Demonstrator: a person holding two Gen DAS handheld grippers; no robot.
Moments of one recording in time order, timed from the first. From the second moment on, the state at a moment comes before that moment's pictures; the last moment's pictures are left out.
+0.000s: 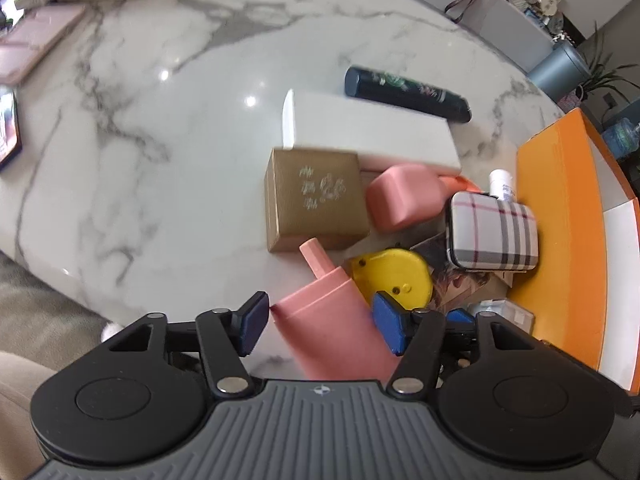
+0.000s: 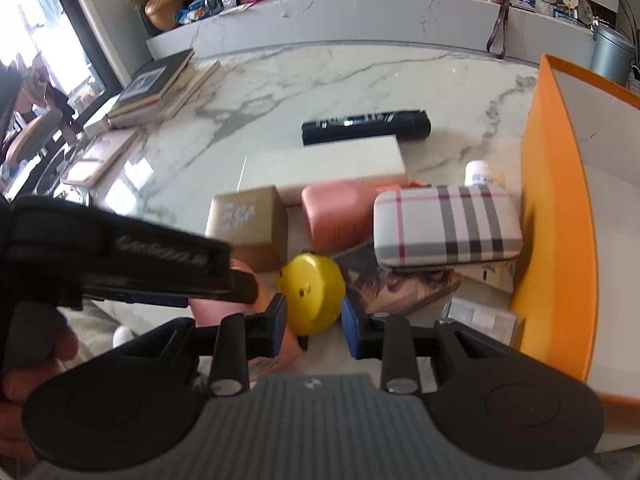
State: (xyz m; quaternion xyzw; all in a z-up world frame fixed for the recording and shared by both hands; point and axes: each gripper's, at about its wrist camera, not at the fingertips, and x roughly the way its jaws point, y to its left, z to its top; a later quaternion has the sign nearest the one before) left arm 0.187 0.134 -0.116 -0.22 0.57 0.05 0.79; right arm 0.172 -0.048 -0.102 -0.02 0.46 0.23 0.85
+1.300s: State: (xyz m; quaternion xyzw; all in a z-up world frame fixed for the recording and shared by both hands) left arm 0.235 0.162 -0.067 -0.19 0.48 0.03 0.86; right arm 0.261 -0.057 -0.107 0.29 0.52 0.06 0.80
